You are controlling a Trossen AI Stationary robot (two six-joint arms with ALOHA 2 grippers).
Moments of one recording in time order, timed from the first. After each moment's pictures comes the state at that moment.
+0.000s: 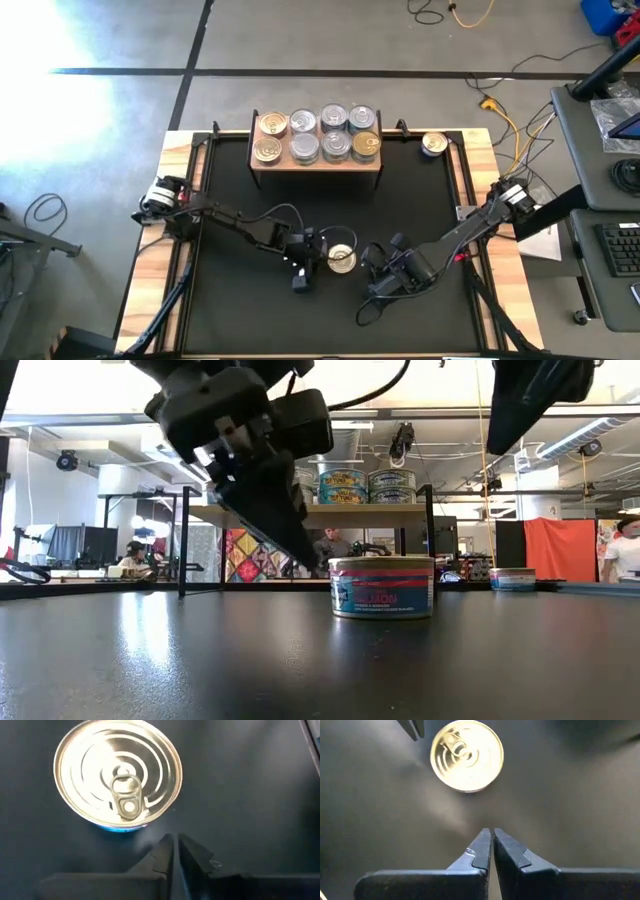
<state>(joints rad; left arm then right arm) -0.23 1.84 1.07 -0.10 0.11 -0.25 0.55 1.77 1.47 -1.11 0.37 1.19</state>
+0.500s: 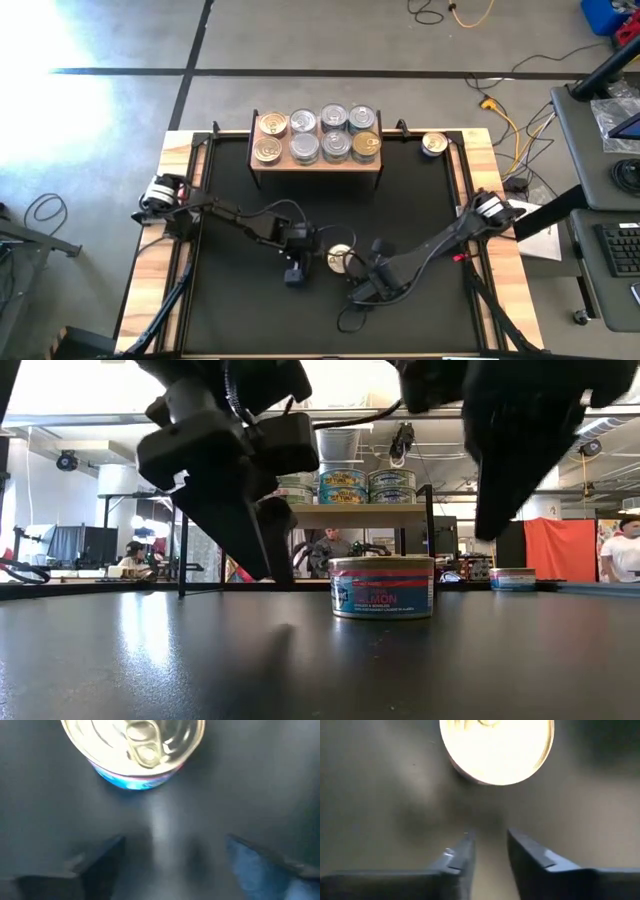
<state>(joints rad) -0.19 1.83 1.07 -0.26 0.12 -0.15 0.51 1.94 1.47 -1.01 0.32 0.88</state>
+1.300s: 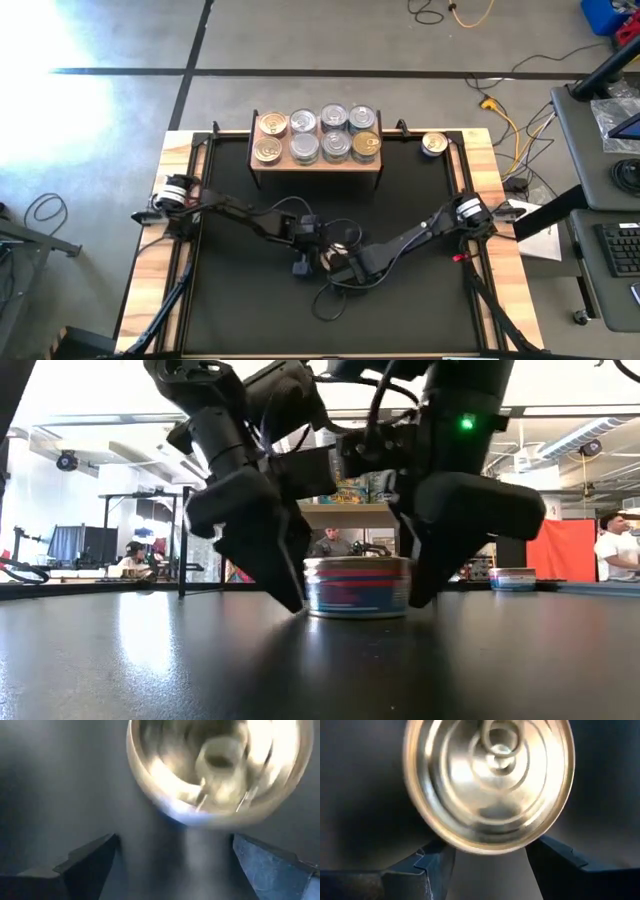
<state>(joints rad) -0.14 1.91 1.08 -0.20 0.00 0.00 0.37 2.09 1.48 -0.90 0.36 0.38</state>
